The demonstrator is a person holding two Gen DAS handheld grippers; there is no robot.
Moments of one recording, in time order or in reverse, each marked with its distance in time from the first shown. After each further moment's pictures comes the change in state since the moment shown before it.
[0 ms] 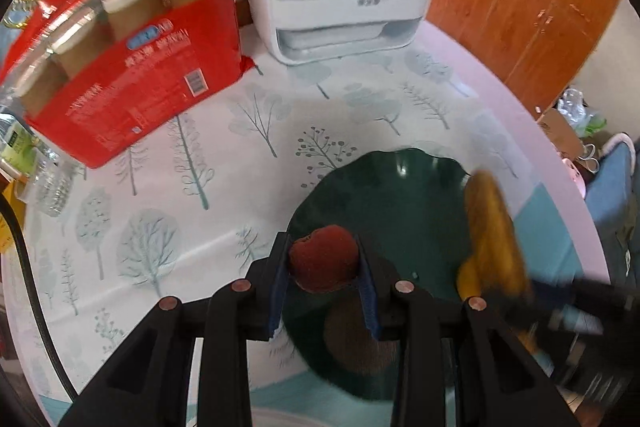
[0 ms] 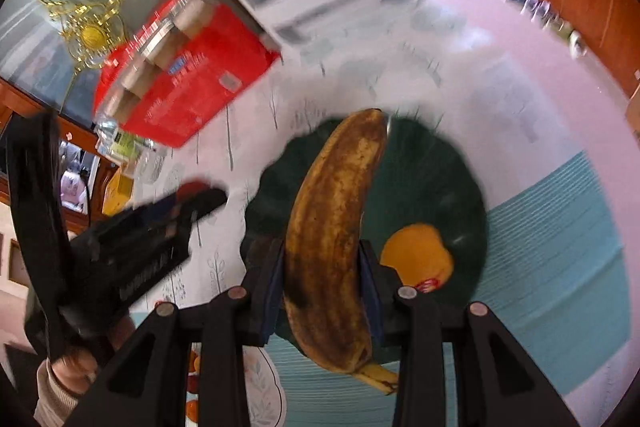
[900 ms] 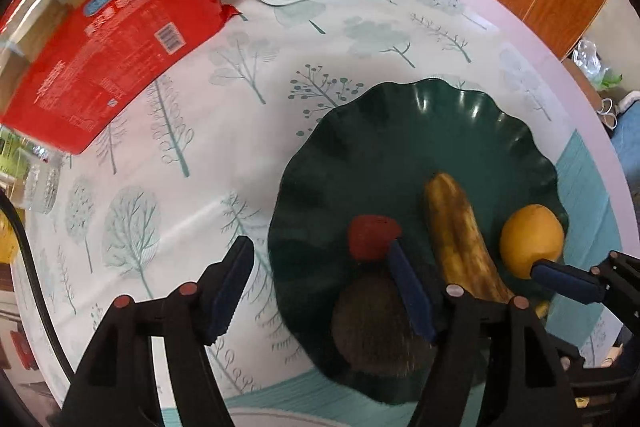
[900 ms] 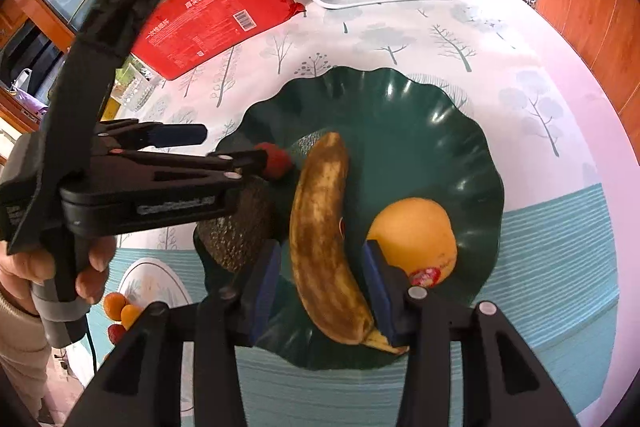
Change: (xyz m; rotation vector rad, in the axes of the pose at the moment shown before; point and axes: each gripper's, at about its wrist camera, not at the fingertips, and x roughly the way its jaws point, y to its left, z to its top) left arm 0.042 -0.010 -0.024 0.079 0.144 0.059; right arm 0.019 -0.001 -0.033 -0.253 0.014 -0.089
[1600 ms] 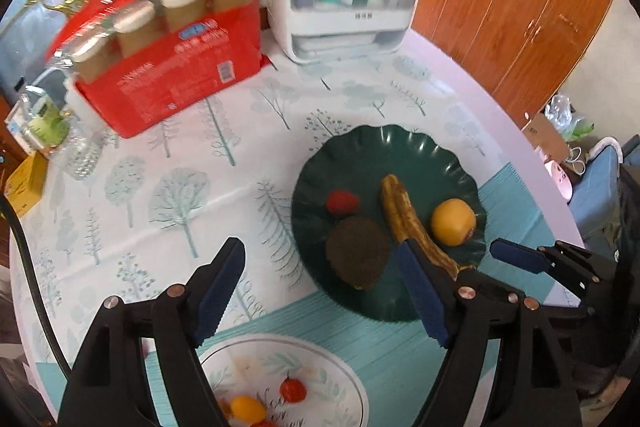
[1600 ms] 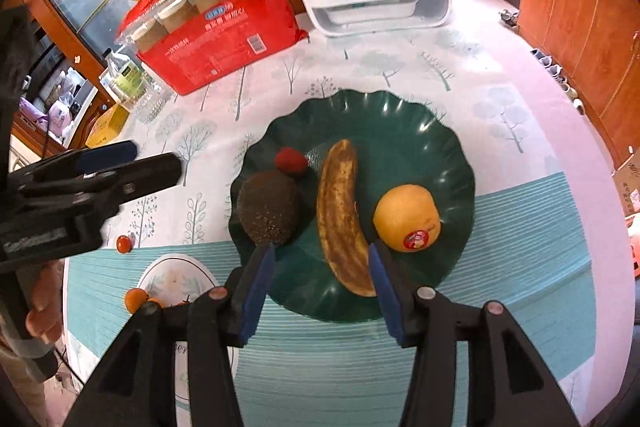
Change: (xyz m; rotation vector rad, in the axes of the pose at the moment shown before) left arm -0.132 0.028 -0.063 -0.097 -0.193 -0.076; right arm -0.057 0.032 -0.018 0.025 -0.095 -0.061
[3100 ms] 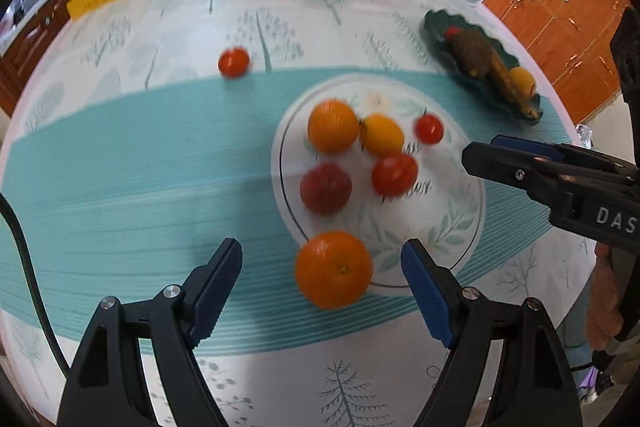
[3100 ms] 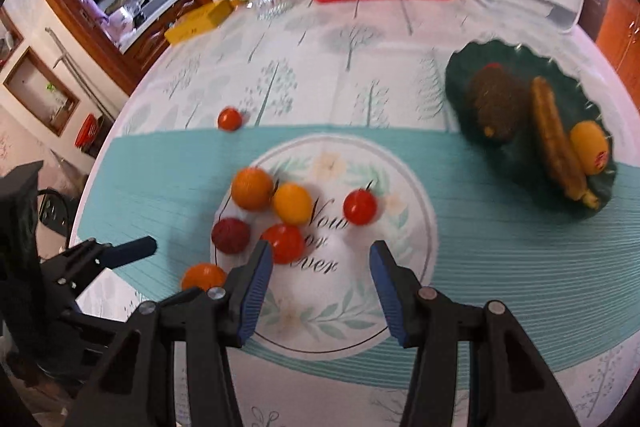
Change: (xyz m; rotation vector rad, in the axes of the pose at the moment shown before) left arm -0.022 0.111 -0.283 -0.289 0.078 0.021; right arm 0.044 0.172 -0.119 -0.279 0.127 0.115
